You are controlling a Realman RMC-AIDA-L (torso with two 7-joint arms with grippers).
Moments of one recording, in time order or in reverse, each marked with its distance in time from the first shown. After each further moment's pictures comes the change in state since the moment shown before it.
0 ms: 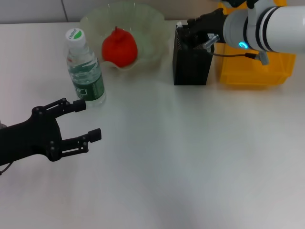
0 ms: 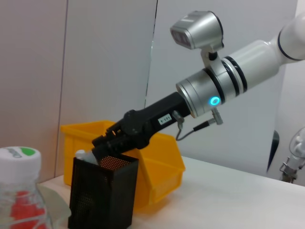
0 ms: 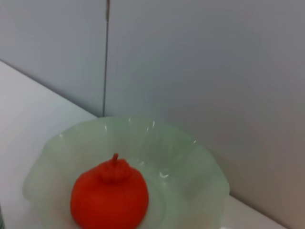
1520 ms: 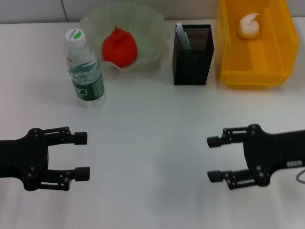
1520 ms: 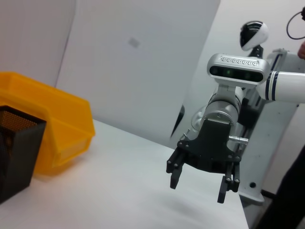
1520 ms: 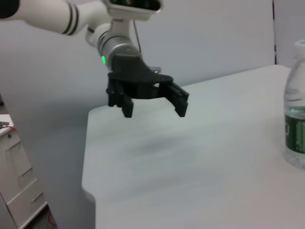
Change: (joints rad) left arm -0.111 0.111 -0.033 -0.051 0.195 0.256 -0.188; right arm -0.306 -0.012 0.599 0.183 0.695 -1.115 -1.304
